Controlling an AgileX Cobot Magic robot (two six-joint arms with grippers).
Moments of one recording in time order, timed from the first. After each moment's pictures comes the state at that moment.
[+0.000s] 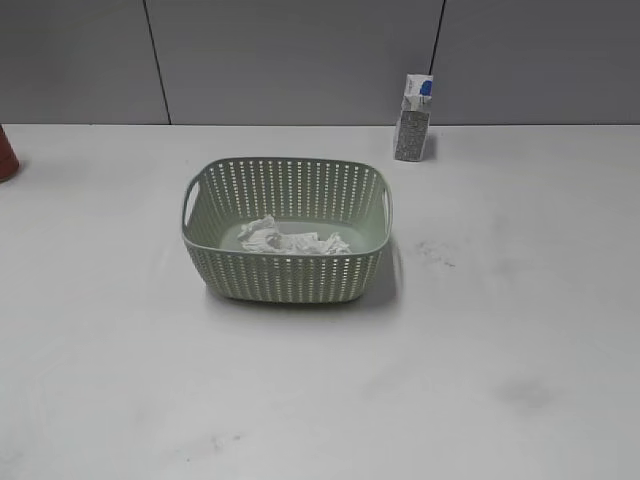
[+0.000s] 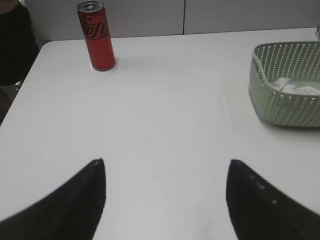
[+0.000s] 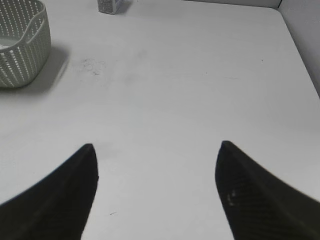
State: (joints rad) left arm -0.09 -0.01 -0.50 -0.09 1.03 0.07; right arm -0.02 0.00 -0.42 0.17 0.94 -0.20
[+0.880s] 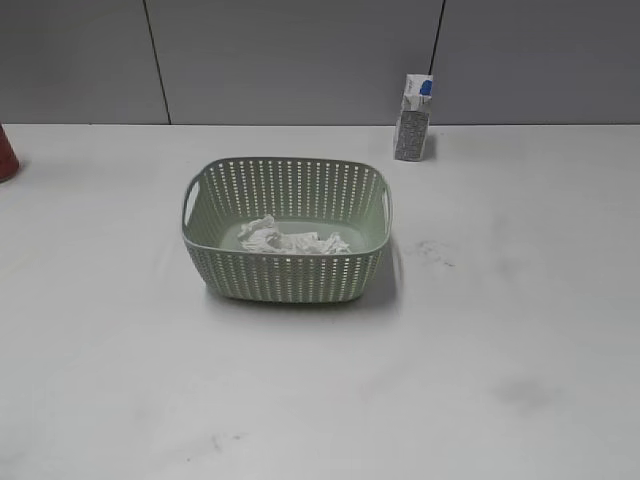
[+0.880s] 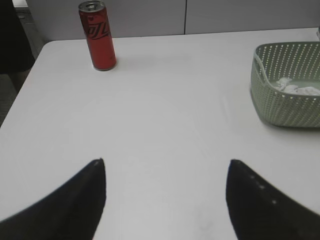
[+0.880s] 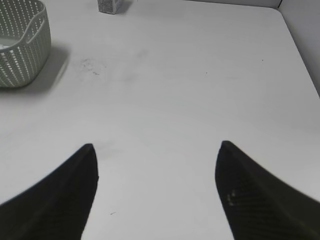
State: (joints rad) left arm -0.09 -0.01 -0.50 -0.09 1.03 0.07; right arm -0.02 0.00 -0.42 0.17 0.94 -0.20
